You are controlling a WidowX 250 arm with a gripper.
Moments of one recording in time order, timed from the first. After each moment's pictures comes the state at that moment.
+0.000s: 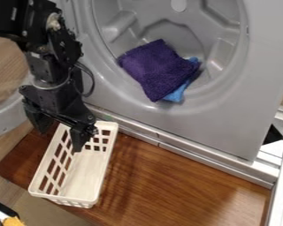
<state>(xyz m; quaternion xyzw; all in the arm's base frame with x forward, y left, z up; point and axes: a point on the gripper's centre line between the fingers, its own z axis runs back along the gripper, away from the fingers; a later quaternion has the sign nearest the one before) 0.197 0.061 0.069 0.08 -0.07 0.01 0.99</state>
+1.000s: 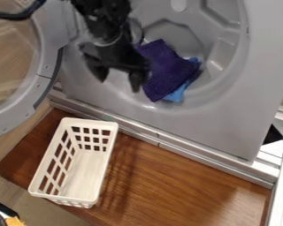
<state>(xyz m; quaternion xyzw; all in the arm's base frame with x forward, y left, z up) 0.314 0.039 0.089 0.04 -0.23 0.03 0.97</state>
